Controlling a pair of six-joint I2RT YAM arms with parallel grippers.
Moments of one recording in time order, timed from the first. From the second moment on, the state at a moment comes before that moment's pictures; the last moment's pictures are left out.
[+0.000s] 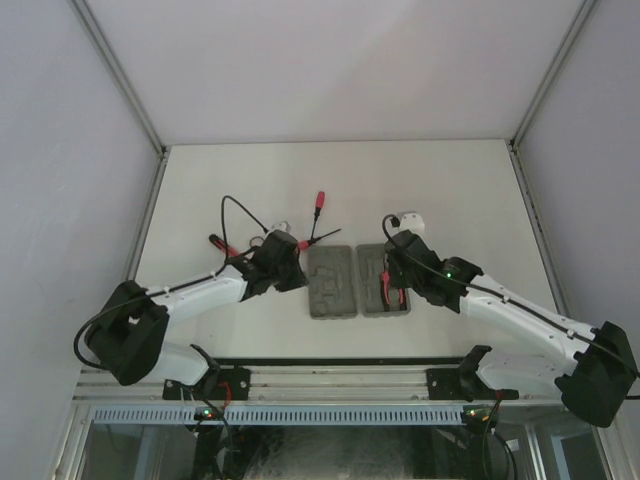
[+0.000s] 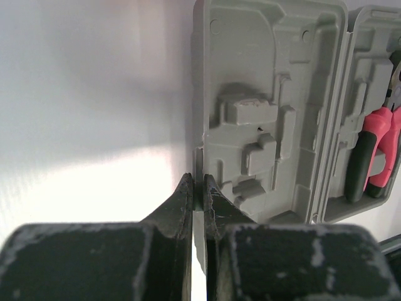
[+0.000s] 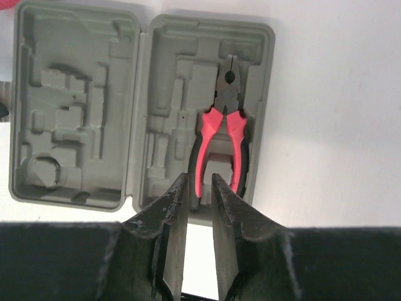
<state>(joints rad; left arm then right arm) -0.70 1.37 0.70 -0.23 -0.08 -0.87 0.80 1.12 0.83 -0.59 0.37 0.51</state>
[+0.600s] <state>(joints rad) -0.71 1.40 0.78 -0.30 -0.10 -0.80 0.80 0.90 0.74 -0.63 0.38 0.59</state>
